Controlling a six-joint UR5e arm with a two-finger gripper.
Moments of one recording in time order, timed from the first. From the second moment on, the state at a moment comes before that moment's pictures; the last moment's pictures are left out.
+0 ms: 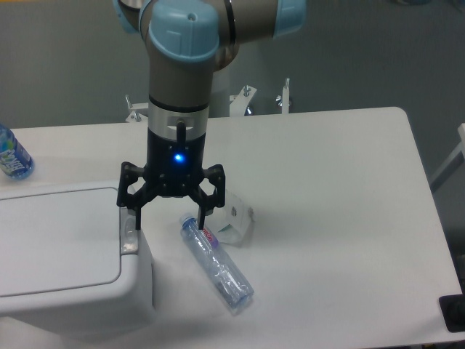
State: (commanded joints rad) arm 2.25 -1.81 -1.43 -1.03 1.31 0.10
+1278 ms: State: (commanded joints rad) arm 2.26 -1.83 -1.35 -1.03 1.31 0.12
